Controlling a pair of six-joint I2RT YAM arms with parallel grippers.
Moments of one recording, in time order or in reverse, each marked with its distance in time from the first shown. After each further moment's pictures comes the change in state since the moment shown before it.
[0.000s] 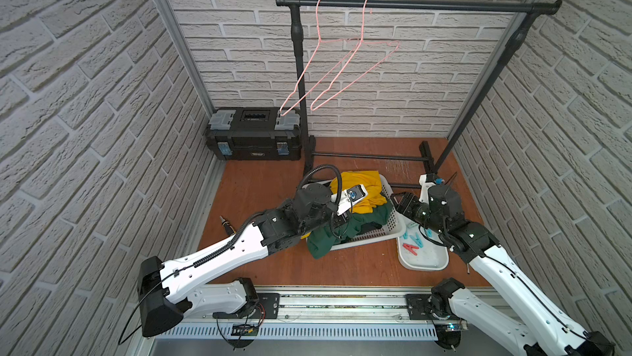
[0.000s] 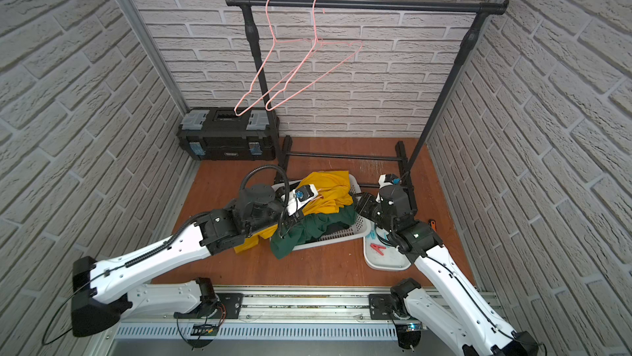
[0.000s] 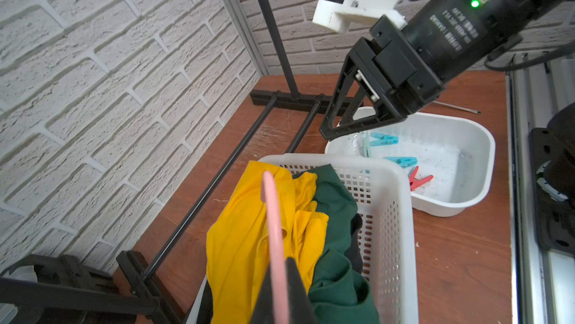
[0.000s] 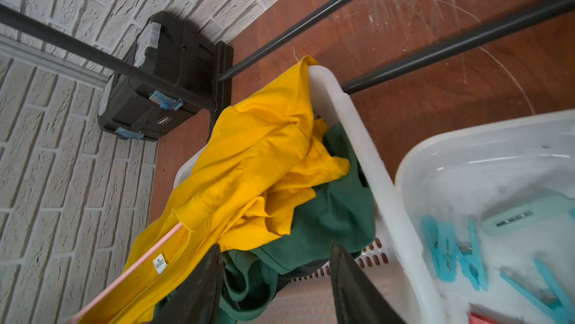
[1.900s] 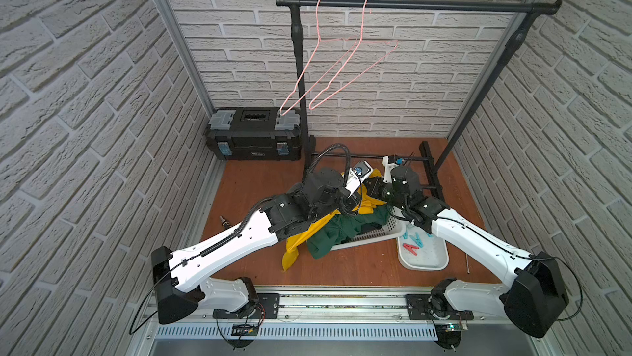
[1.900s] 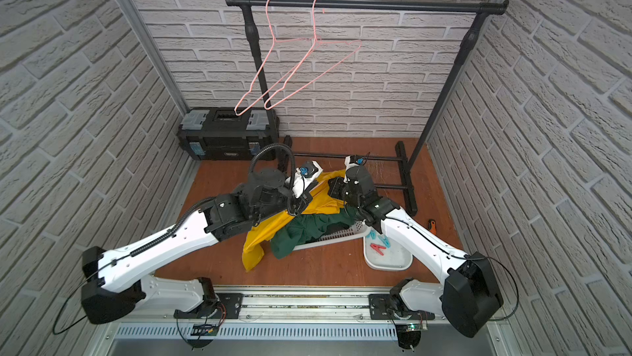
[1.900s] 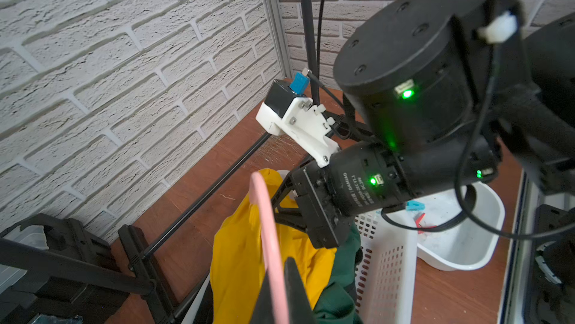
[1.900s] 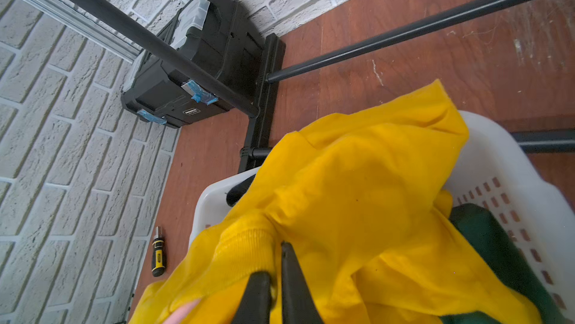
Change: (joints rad) left arm -0.018 0.095 0.202 -0.121 -0.092 -0.192; right arm 0.136 0.413 0.122 0.359 0.042 -0.056
